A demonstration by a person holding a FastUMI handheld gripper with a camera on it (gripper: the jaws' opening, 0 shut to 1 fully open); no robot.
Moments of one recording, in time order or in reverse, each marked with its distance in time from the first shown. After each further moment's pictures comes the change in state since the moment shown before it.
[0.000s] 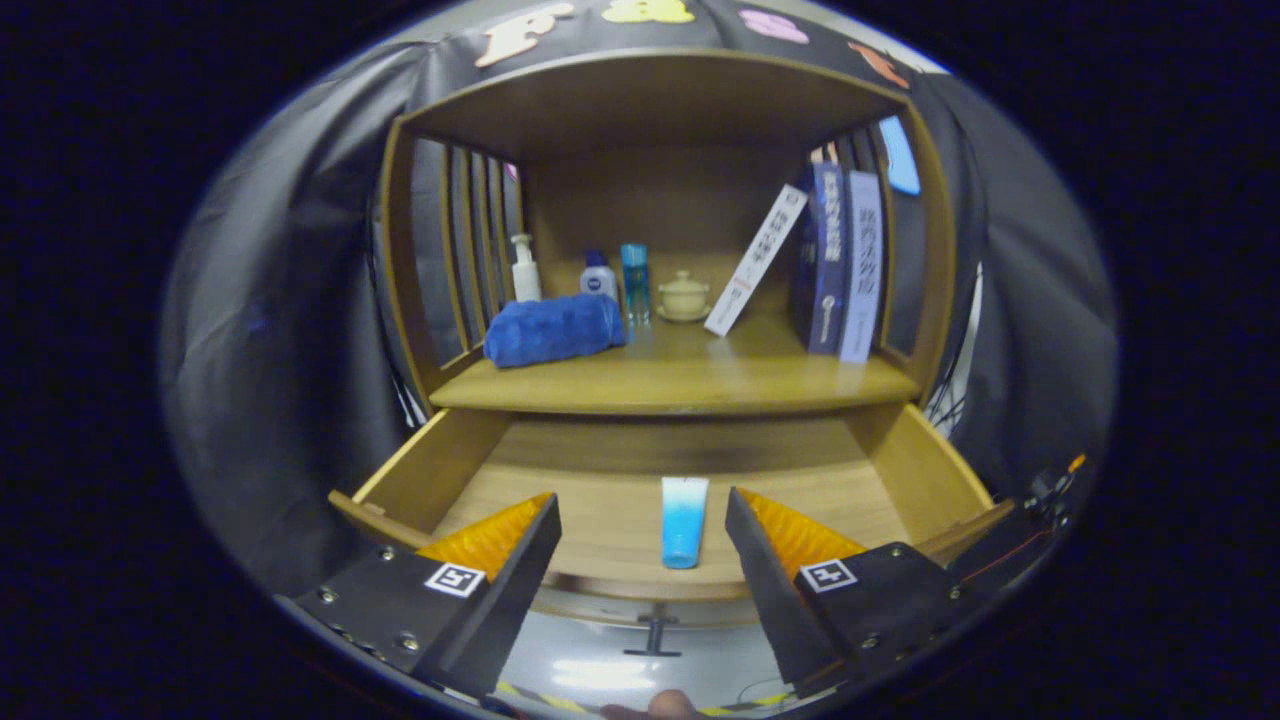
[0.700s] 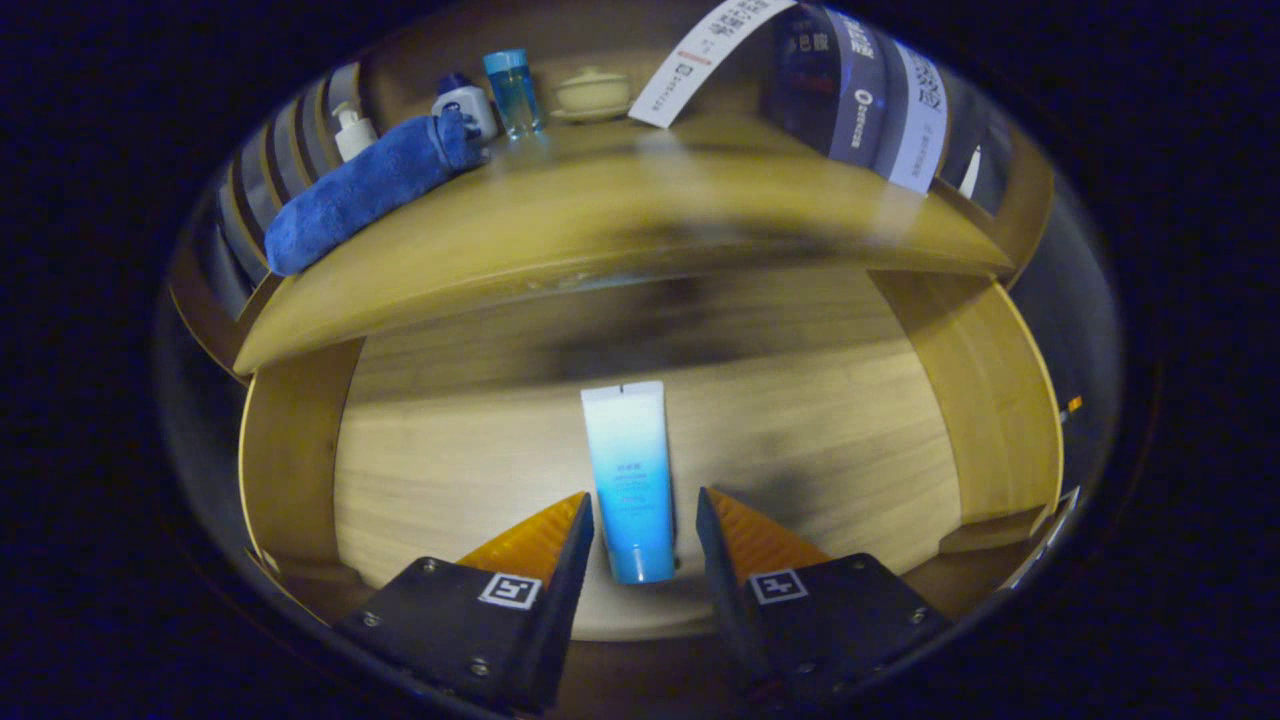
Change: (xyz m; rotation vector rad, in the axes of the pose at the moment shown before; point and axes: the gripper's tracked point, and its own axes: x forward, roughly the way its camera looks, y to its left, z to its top) arm 0.096 -0.043 -0.075 0.102 0.573 -0.167
